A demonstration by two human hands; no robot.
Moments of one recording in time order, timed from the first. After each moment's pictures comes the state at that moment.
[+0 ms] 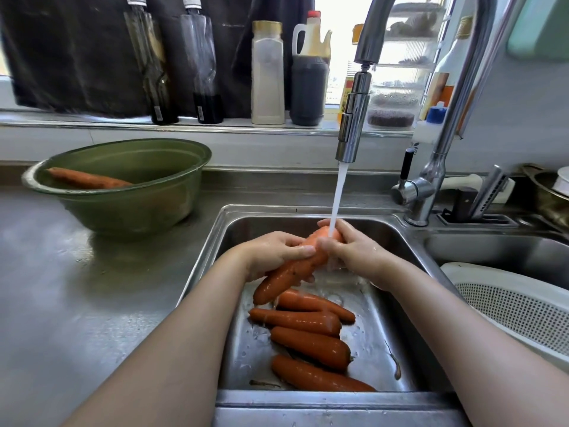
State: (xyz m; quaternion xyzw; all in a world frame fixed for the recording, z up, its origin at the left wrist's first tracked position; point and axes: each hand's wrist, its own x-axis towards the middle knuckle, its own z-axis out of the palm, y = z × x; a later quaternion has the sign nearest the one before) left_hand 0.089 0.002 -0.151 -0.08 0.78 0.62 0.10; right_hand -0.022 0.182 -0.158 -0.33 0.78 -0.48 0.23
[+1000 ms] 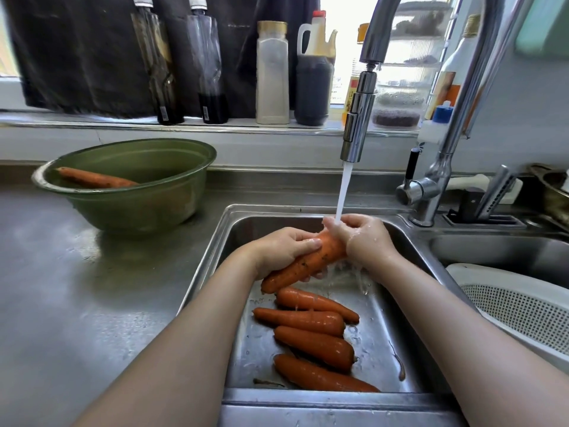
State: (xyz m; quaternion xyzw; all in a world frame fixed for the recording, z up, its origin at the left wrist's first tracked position) left_hand 0.084 0.006 -0.150 -0.07 0.79 0.60 0.08; right_hand -0.022 0.172 -0.155 -0.25 0.77 -0.58 0.11
